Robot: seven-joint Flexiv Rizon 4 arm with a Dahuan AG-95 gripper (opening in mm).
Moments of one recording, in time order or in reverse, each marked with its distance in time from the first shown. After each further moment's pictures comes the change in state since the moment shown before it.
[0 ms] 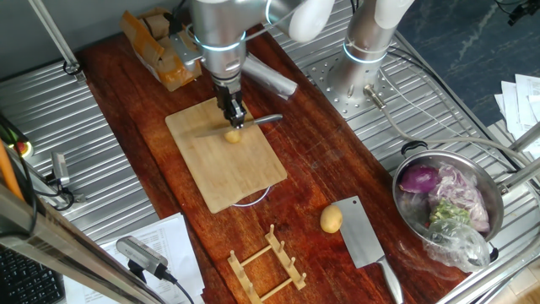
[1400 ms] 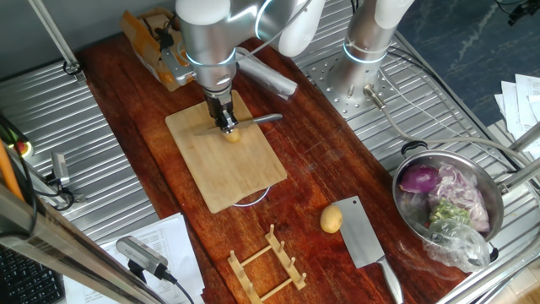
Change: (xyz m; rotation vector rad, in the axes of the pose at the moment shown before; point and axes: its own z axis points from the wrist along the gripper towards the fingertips) arm -0.028 -0.007 0.015 0.029 0.010 -0.012
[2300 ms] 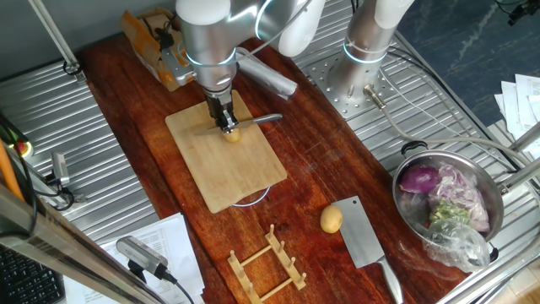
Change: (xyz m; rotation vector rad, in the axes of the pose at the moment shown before) arm 0.002 -0.002 0.009 0.006 0.004 -0.006
